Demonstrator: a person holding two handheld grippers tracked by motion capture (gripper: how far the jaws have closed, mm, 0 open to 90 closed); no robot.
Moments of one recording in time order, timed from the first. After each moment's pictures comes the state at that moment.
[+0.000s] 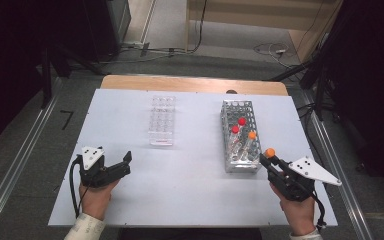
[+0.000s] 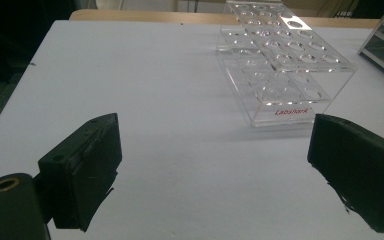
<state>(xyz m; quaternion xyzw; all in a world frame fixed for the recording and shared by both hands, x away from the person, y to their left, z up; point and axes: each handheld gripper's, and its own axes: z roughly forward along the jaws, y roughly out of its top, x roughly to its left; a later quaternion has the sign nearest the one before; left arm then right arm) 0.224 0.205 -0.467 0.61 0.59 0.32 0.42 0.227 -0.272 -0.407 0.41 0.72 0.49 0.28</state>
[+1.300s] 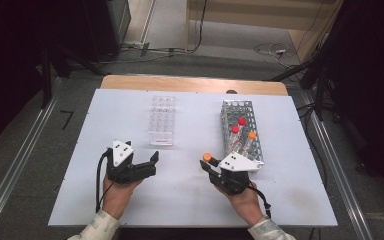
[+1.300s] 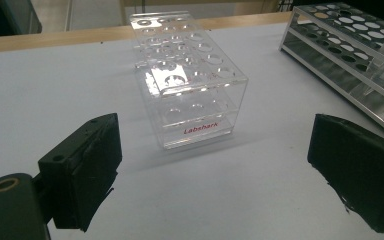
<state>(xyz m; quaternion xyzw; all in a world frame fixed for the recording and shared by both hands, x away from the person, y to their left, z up) 0.237 0.146 -0.449 0.66 0.52 0.30 0.45 0.252 -0.146 -0.446 0.31 0.80 0.47 0.19</state>
